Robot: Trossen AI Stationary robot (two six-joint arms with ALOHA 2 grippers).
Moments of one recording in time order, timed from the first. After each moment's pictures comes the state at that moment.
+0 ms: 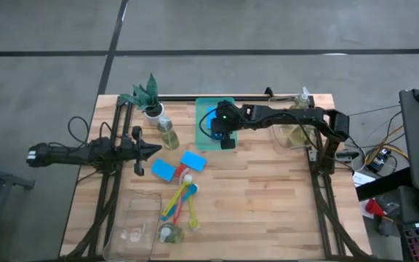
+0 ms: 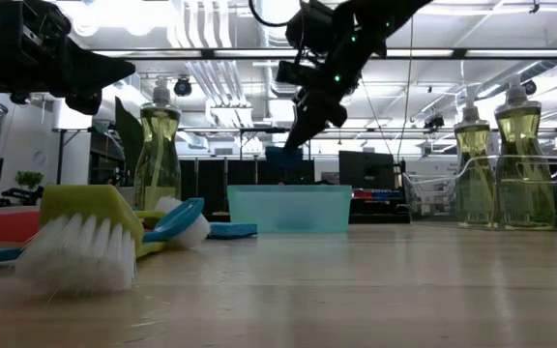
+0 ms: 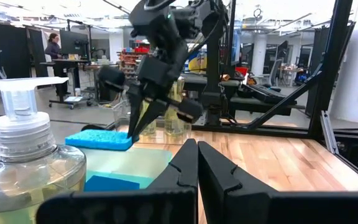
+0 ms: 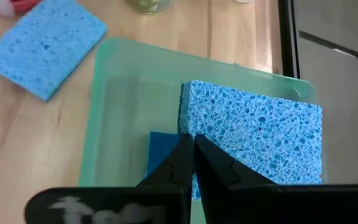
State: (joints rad) left arm -0.03 0.19 0.04 0.21 -0.18 -0.02; right arm -0.26 1.81 1.38 -0.45 0.09 -0.44
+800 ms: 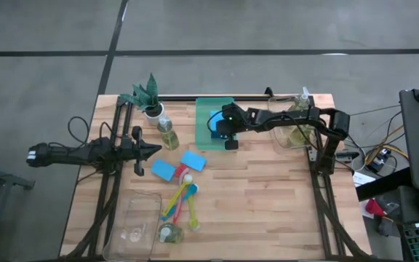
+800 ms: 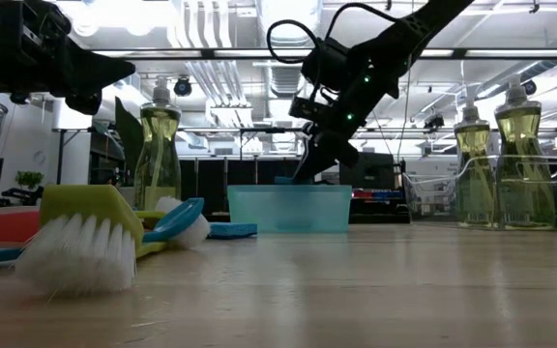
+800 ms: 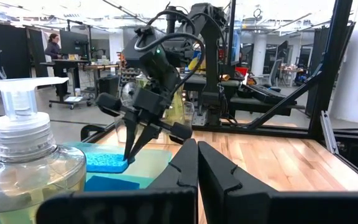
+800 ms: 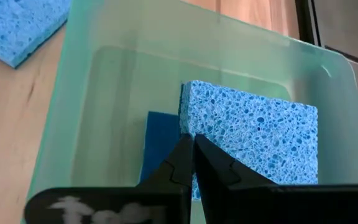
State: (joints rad) left arm -0.03 0.19 0.04 0.21 -0.18 -0.02; right arm -0.33 1.81 1.15 -0.18 0.02 -0.49
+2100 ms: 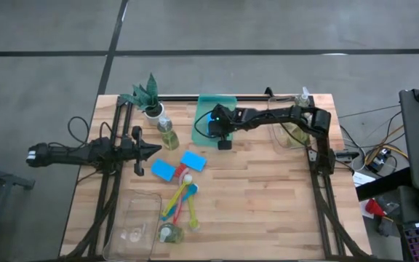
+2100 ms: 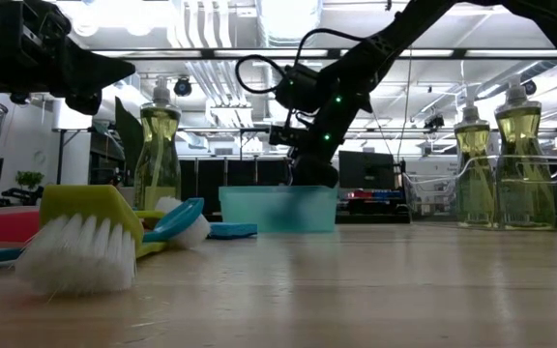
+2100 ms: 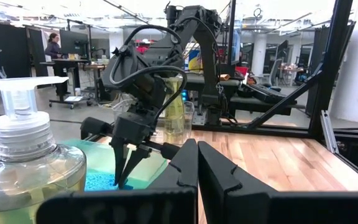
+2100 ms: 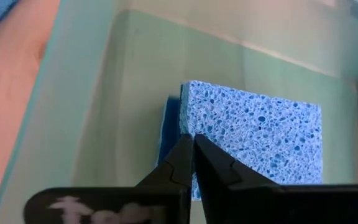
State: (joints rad) left arm -0.03 0.19 0.04 0.21 -0.18 -0.02; right arm -0.33 2.01 1.35 -0.34 0.04 -0.44
